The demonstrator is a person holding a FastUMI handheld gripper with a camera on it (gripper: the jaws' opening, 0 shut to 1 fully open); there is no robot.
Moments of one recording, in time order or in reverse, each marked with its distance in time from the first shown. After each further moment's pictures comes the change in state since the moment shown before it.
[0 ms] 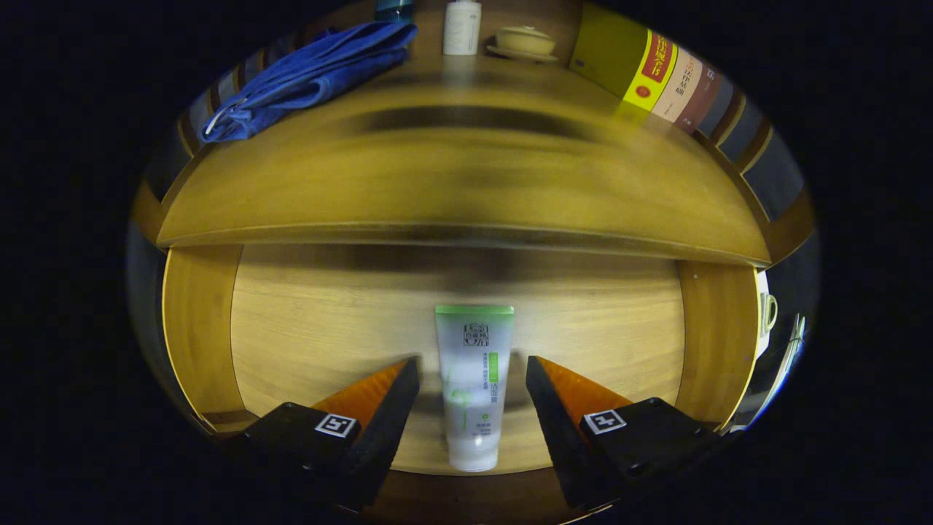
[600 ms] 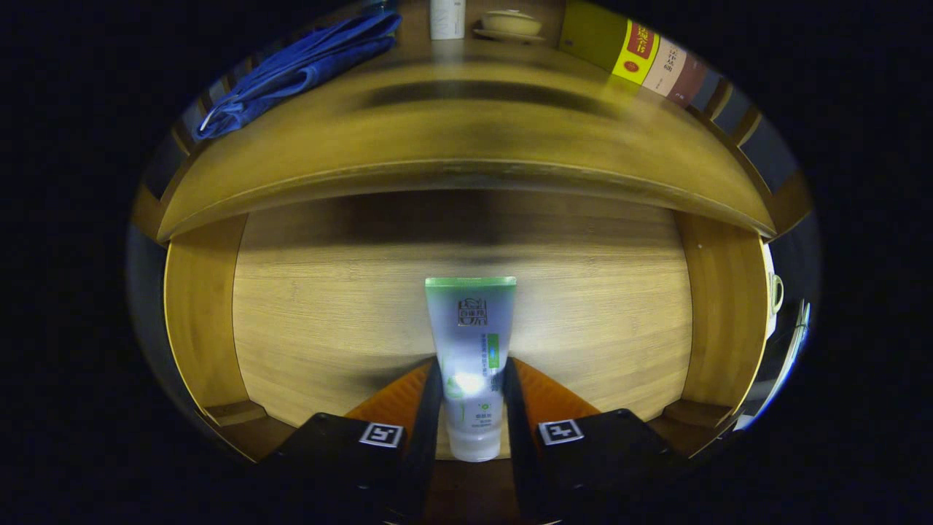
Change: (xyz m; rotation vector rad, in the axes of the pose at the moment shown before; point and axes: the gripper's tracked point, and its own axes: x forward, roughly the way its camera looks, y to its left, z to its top) arm -0.030 -0.018 0.040 0.045 0.032 0.011
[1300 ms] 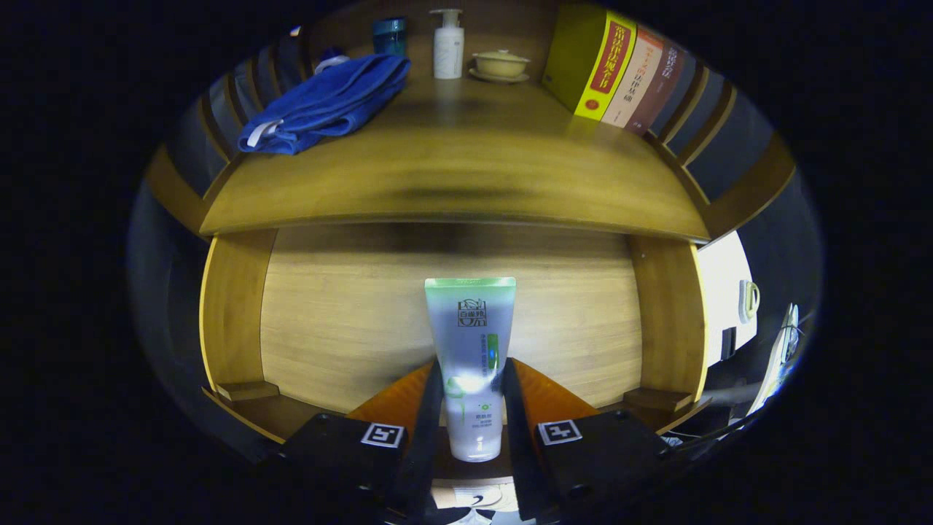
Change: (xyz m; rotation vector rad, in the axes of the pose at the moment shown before) arm -0.090 -0.020 0.048 -0.042 -0.105 -0.028
